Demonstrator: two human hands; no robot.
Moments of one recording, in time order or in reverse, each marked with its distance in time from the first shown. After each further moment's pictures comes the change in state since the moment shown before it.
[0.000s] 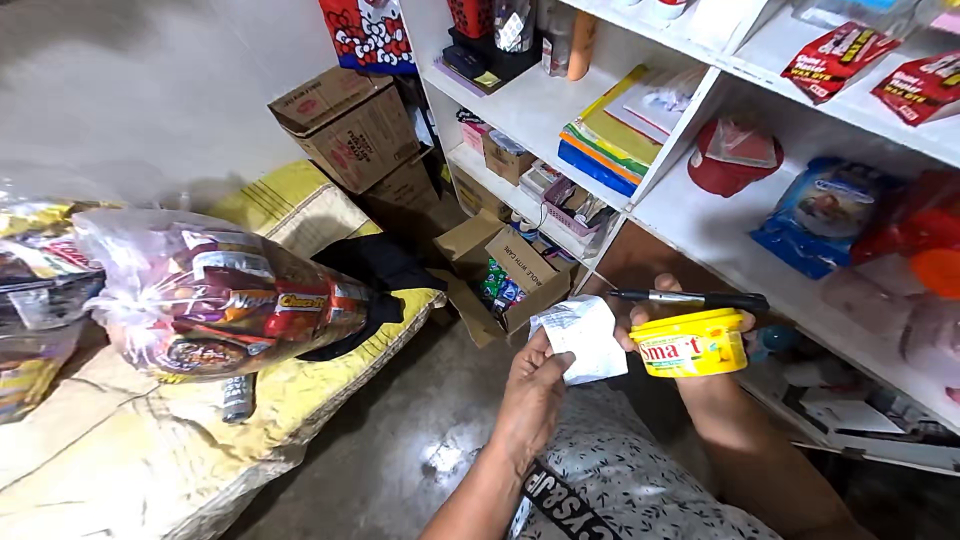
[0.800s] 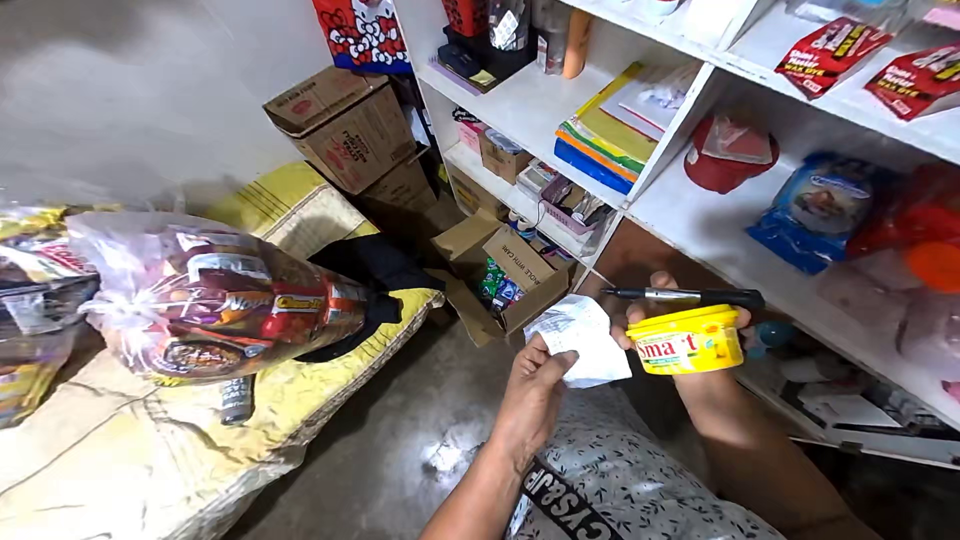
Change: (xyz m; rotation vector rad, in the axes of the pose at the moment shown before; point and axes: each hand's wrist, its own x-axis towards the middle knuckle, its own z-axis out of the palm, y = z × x) left_hand -0.001 -0.002 0.003 -0.005 0.016 -0.025; right_hand 0.002 -0.001 0.005 -0.063 0.006 0.000
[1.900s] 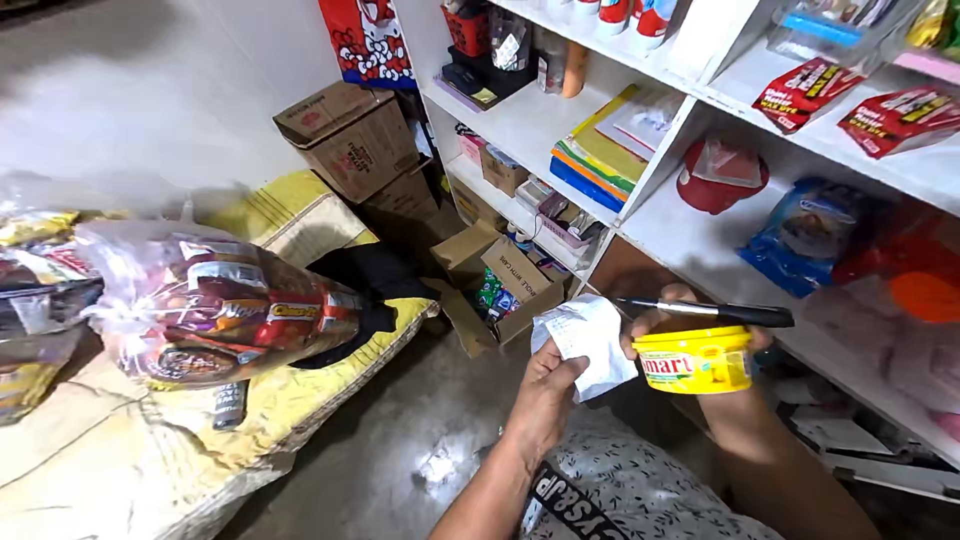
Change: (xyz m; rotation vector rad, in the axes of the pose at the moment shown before) left_hand 0.024 -0.020 0.034 0.046 -0.077 0.031; right_hand -0.006 -0.054 -0.017 -0.057 -0.019 0.050
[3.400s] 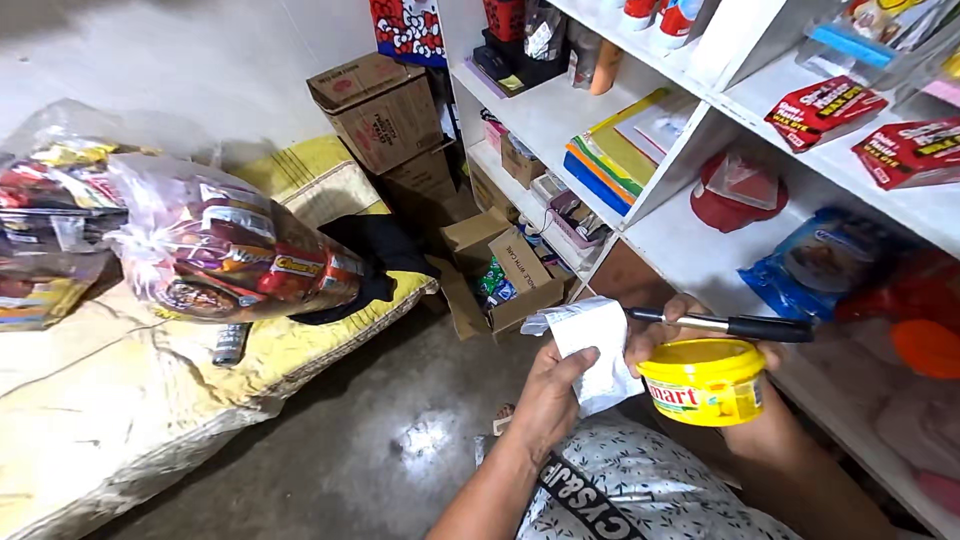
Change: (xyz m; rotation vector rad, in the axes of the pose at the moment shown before) left_hand 0.001 -0.038 0.050 -0.176 0.092 0.085; right_hand -0.016 -0.046 -0.026 -0.005 -0.214 0.185
